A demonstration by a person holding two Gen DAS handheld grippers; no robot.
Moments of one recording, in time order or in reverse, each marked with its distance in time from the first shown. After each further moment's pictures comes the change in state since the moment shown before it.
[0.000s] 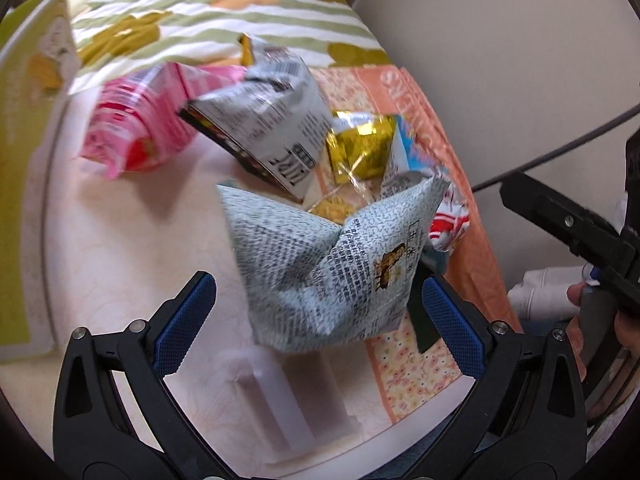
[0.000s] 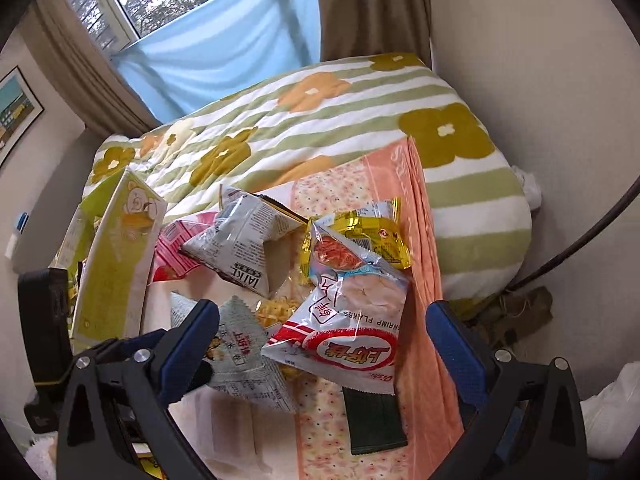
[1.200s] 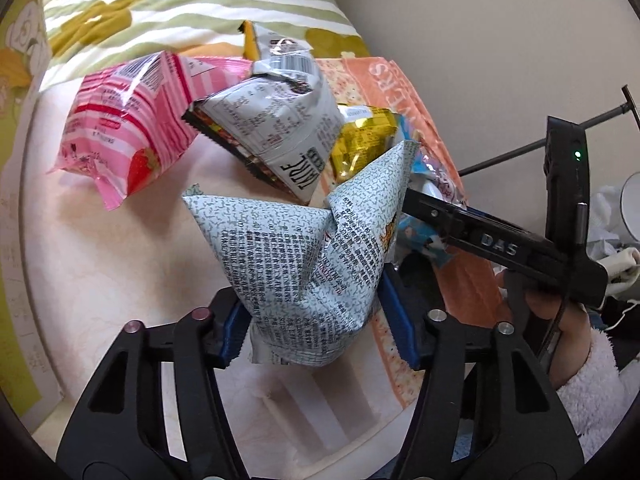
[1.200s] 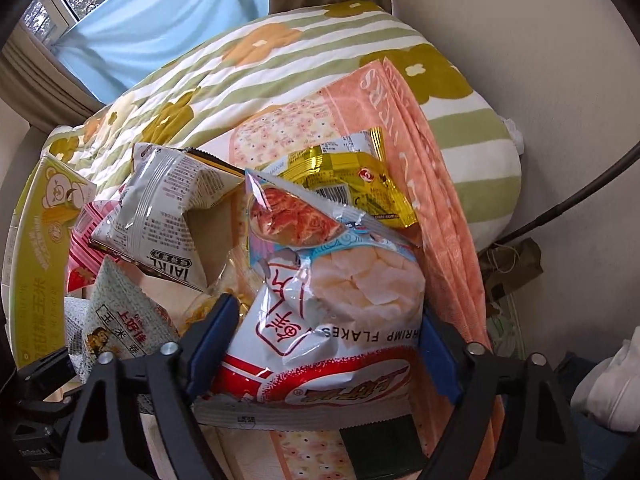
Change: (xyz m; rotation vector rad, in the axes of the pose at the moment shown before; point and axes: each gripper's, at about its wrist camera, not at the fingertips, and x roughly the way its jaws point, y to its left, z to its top) left arm -0.002 0.032 0.014 0.030 0.055 -0.141; right arm 0.083 -0.007 -0.008 0.103 0.156 -0.146
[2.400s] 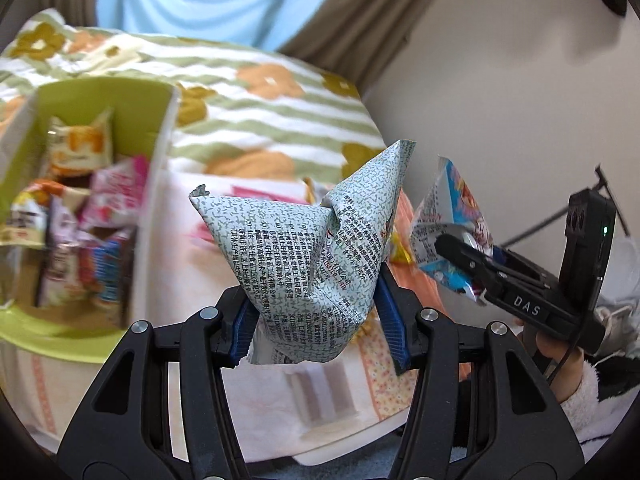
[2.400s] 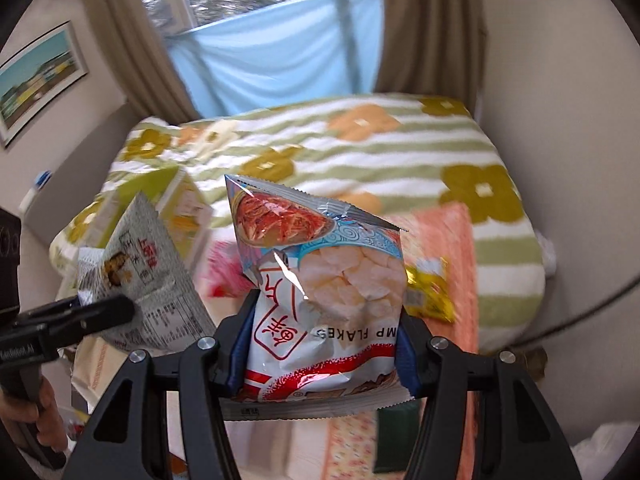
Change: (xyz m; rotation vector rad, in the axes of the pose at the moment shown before) left arm -0.188 0.001 -0.028 -0.115 -0.378 0.122; right arm -0.128 0.071 0.005 -0.314 -0.259 0.189
